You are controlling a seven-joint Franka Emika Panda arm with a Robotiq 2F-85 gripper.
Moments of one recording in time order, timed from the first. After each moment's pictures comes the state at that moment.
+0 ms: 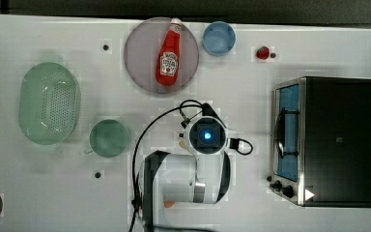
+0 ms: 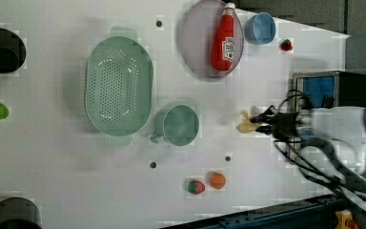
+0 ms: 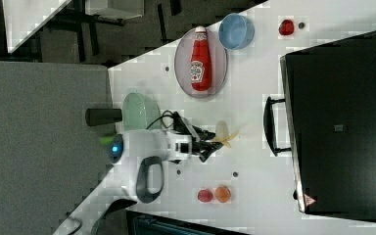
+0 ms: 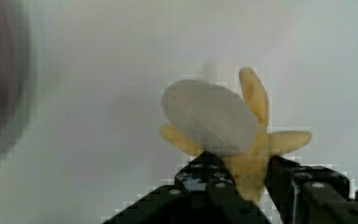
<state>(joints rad) -0.02 0.12 -0.03 -2.47 0.00 0.94 0.08</state>
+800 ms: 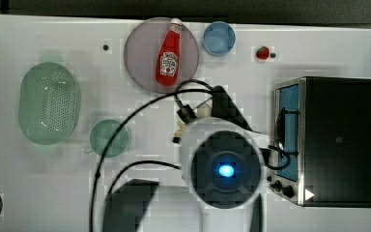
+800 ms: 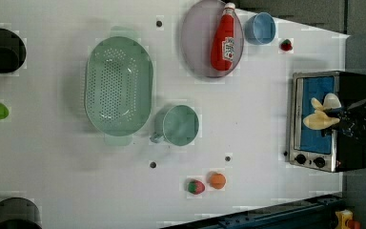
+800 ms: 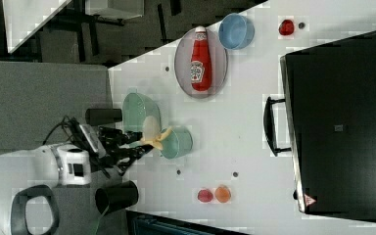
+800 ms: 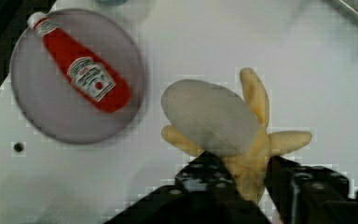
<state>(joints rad) -0.04 -0.29 0.02 -2.22 0.02 0.45 0.13</state>
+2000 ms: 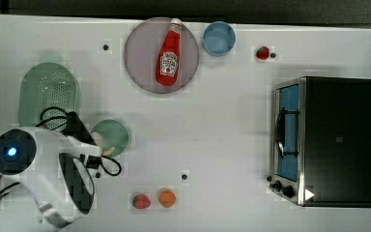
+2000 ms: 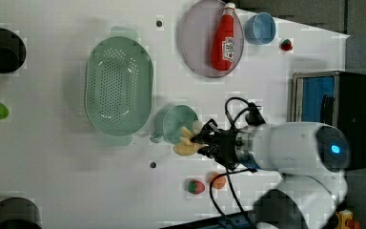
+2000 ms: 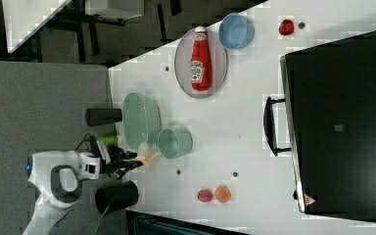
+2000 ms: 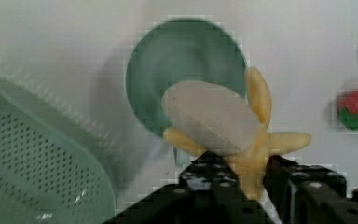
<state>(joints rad) 0.05 0.09 0.51 -2.27 0.02 0.70 0.73</state>
